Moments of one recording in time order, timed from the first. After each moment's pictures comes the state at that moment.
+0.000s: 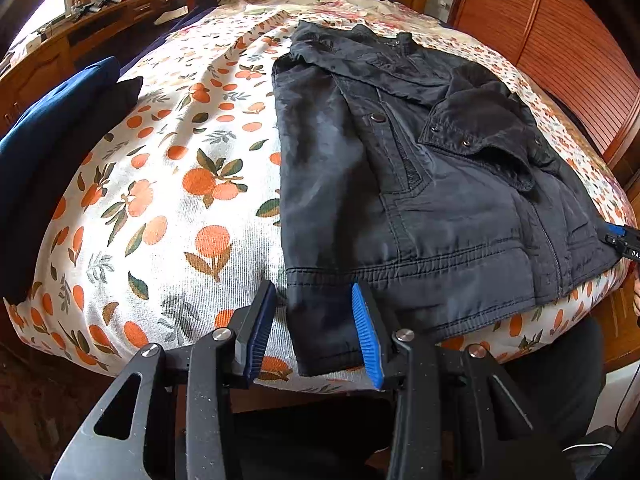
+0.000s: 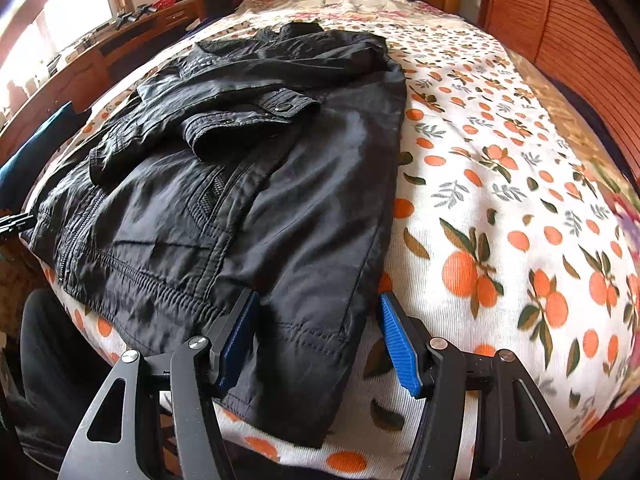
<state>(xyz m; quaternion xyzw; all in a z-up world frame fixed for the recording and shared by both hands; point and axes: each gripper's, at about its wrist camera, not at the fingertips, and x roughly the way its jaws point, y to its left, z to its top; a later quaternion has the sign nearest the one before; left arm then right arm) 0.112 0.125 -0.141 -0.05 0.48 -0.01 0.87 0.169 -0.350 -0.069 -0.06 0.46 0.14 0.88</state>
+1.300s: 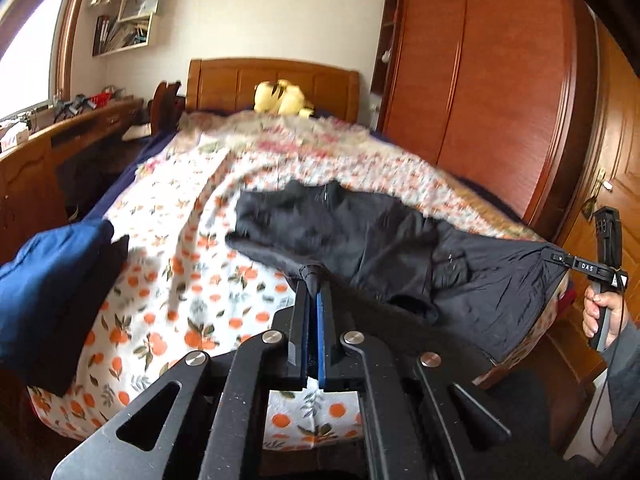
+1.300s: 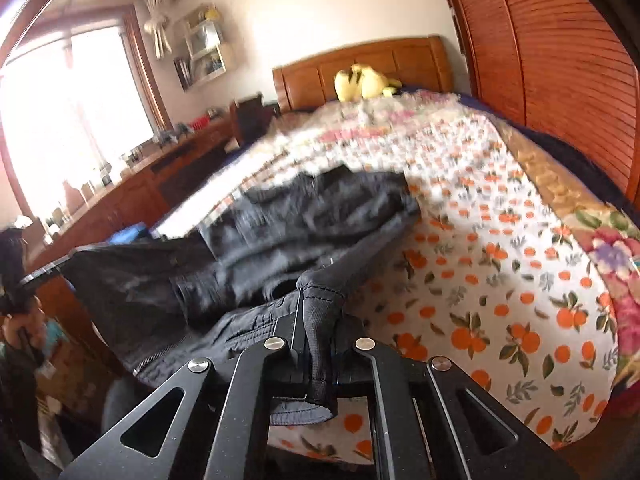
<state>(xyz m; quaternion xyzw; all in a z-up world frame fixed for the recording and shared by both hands) 0.055 0.115 0.028 -0.05 0.27 -0.10 0.96 0.074 -0.384 0.039 0.08 0.27 0.20 0.94</state>
